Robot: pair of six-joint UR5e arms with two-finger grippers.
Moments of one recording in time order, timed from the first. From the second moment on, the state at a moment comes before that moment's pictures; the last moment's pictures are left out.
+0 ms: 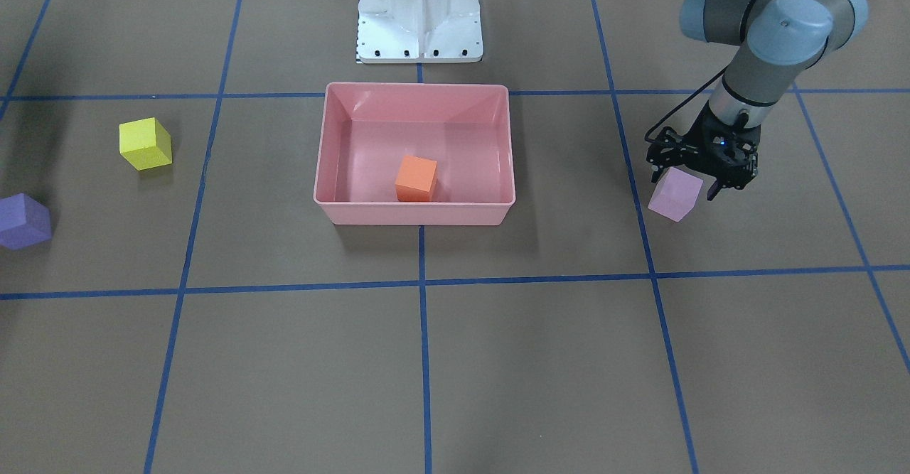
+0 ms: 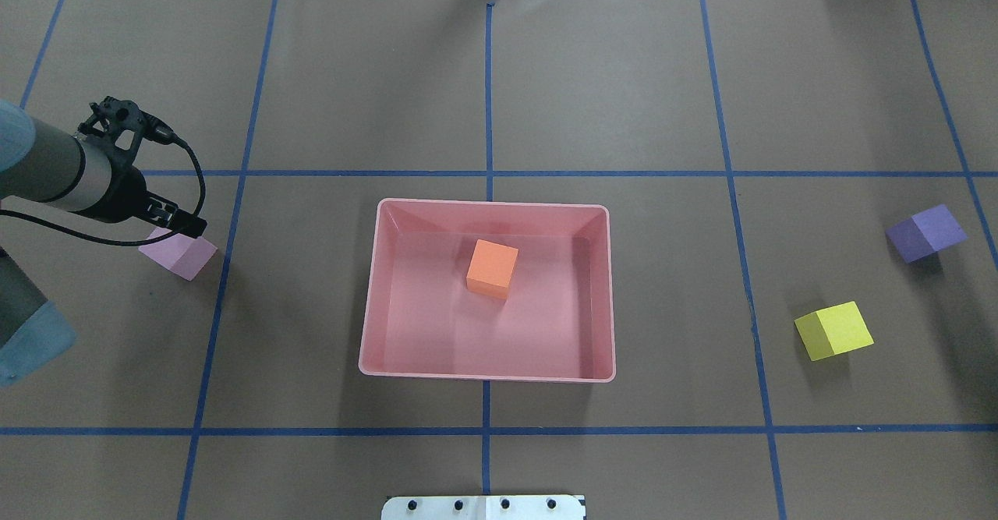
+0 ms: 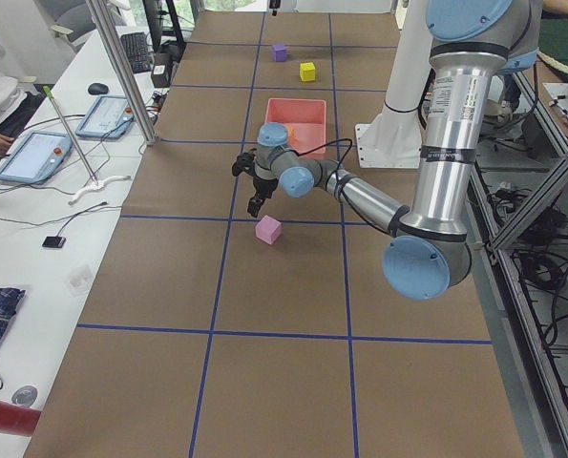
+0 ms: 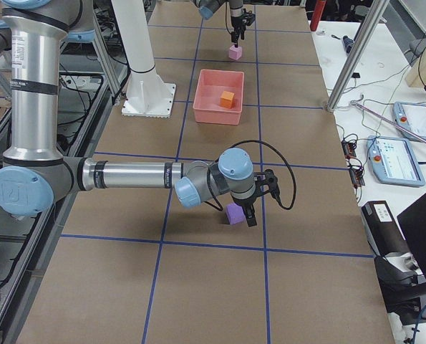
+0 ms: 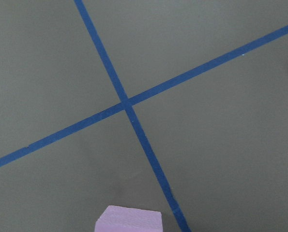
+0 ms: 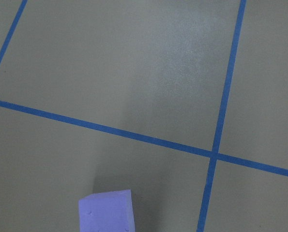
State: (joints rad) left arm -0.83 -1.68 -1.82 -1.96 -1.99 -0.56; right arm 1.47 -1.67 1.68 -1.14 2.37 0.16
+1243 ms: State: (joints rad) left arm -0.82 -1.67 -1.72 -2.12 -2.03 -0.66; right arm 1.47 -1.67 1.68 -1.14 2.37 0.16
